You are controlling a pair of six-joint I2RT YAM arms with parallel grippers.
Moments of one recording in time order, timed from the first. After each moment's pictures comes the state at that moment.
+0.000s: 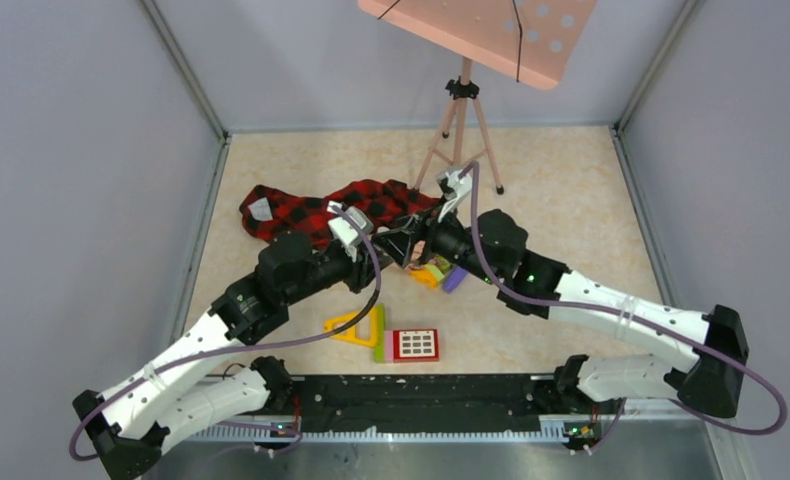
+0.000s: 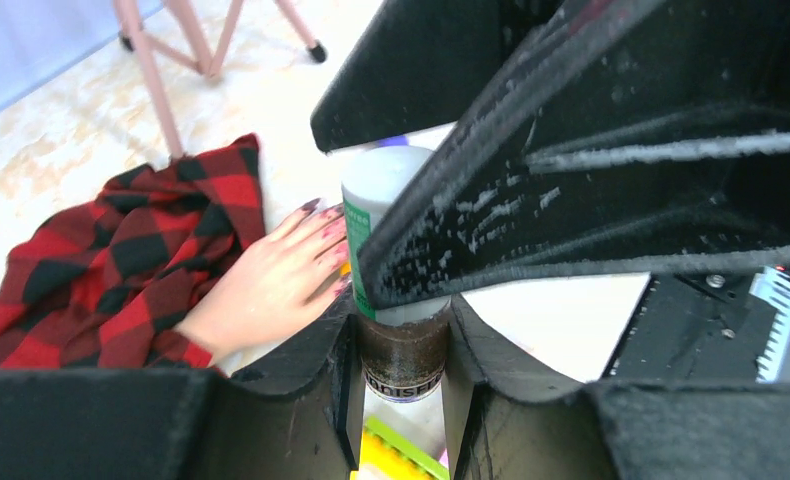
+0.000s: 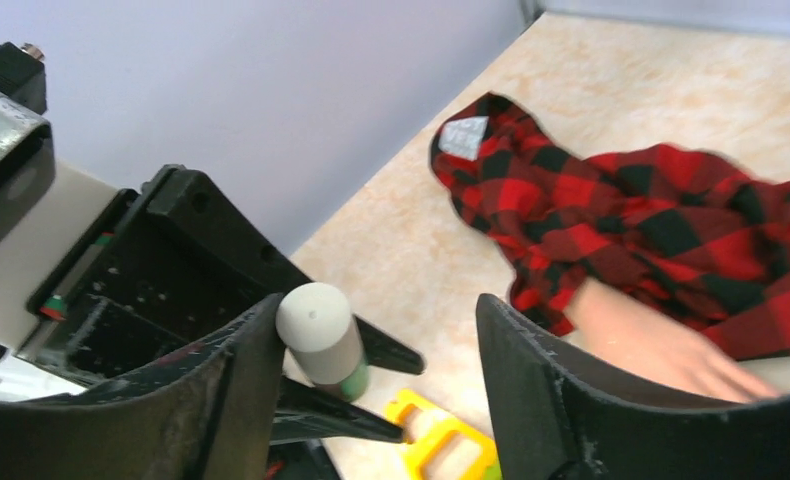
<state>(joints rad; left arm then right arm) -0.81 0.79 0.84 -0.27 0.11 -0.03 1.03 1.19 0.97 0.21 0.06 0.48</state>
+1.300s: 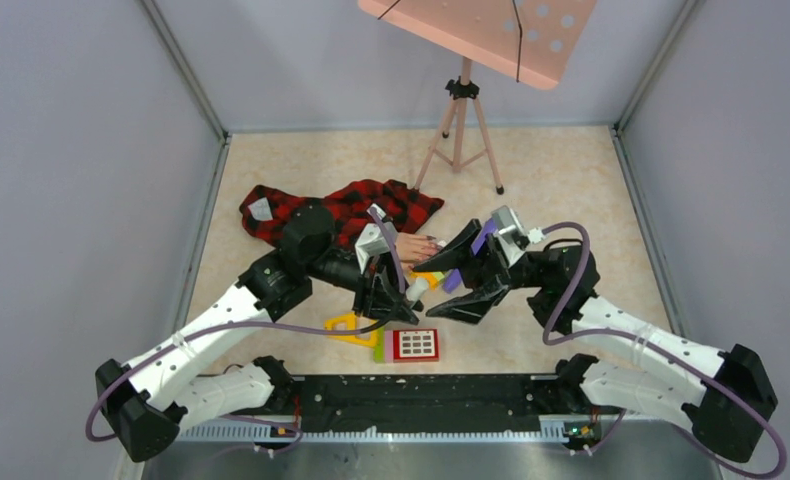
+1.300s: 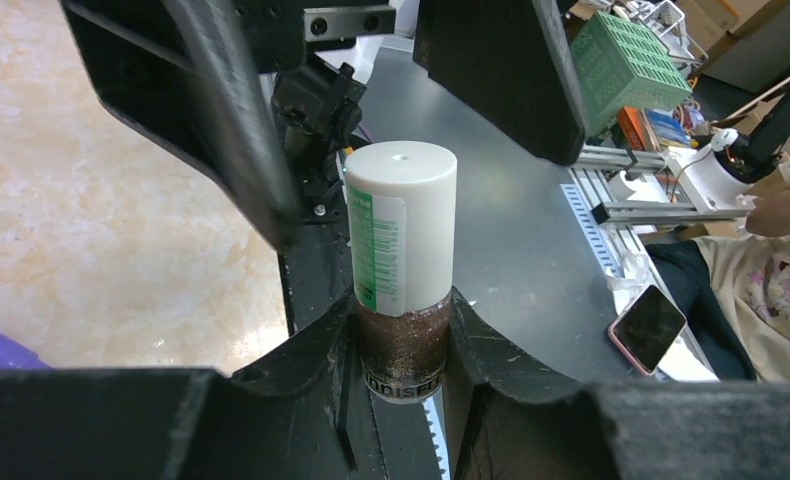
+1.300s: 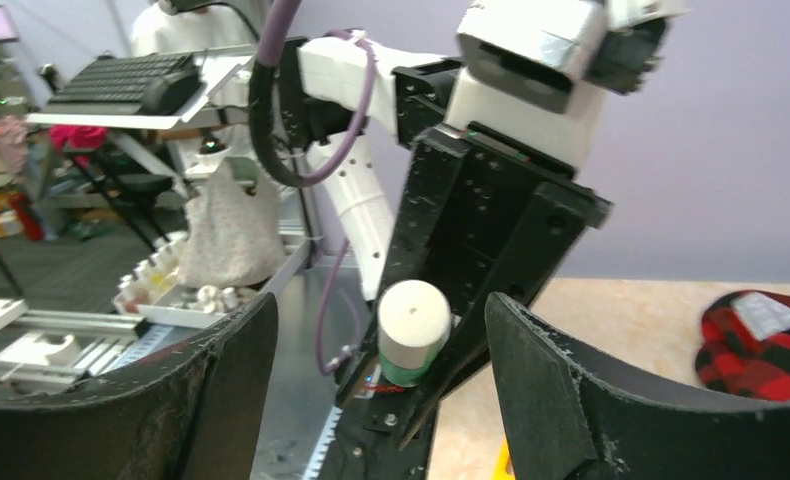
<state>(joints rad) -0.76 0.99 0.92 -0.13 1.12 -0.19 0.79 0.95 0.60 0.93 -0.88 0.56</state>
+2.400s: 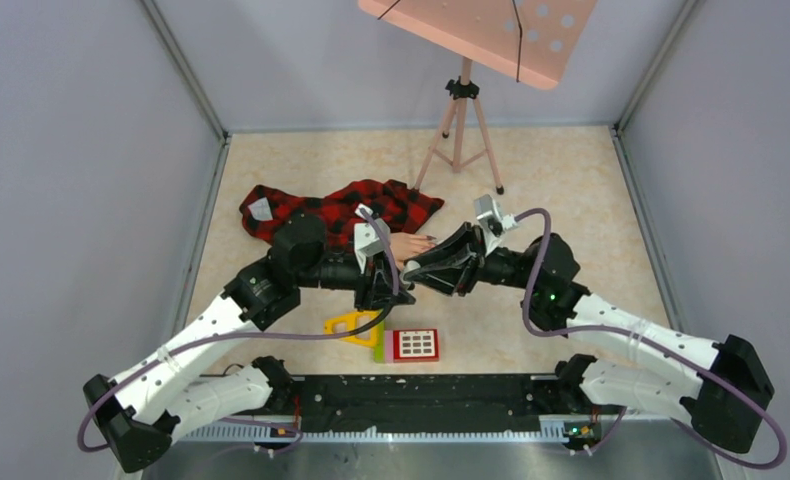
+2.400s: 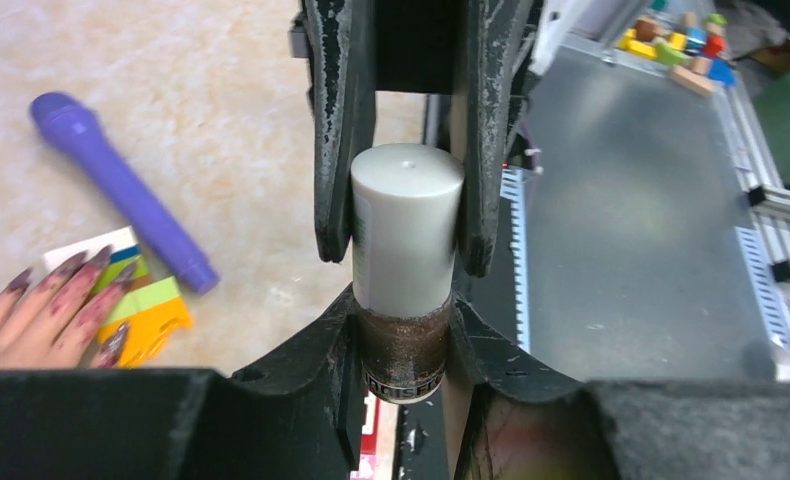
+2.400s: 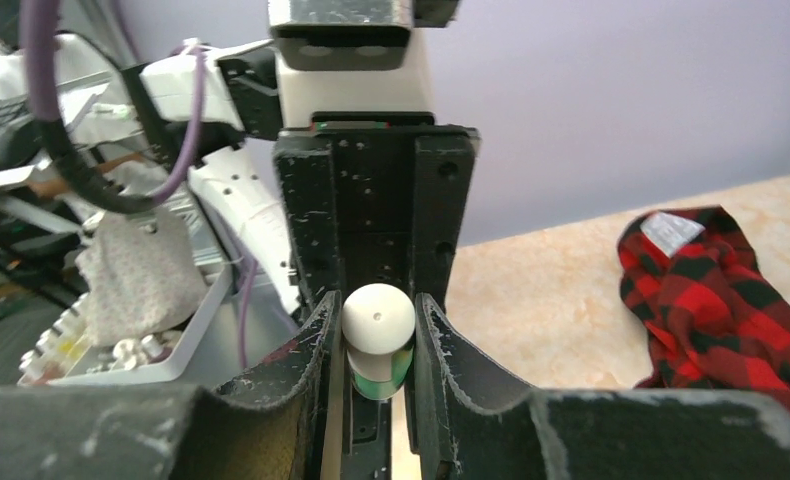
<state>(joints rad) -0.77 0.91 0.92 -0.27 0.79 -0.08 0.86 1.00 0.62 0.76 -0.65 0.45</state>
